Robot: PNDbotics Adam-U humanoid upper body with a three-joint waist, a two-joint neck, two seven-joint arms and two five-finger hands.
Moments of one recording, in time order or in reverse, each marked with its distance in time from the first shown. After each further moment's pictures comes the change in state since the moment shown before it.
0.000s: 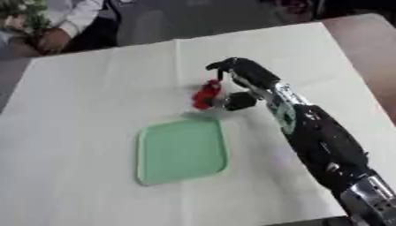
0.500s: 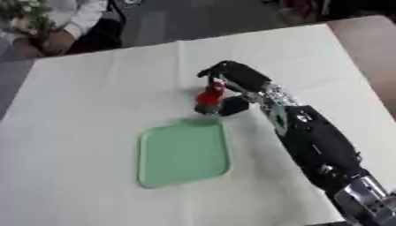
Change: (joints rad) left arm -0.021 -0.012 -0.006 0.000 0.003 -0.006 -0.007; right arm -0.040 0.015 0.000 0.017 0.071 -0.033 0.069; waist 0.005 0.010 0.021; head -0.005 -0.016
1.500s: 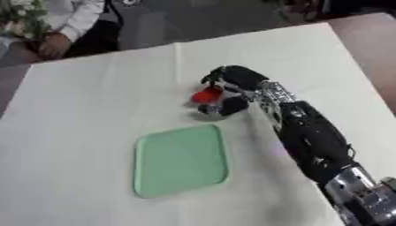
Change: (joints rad) left arm -0.066 -0.043 -0.018 0.000 0.018 -0.019 -0.020; right arm -0.044 -0.035 -0.088 0.104 0.113 0.028 0.016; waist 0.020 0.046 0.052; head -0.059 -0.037
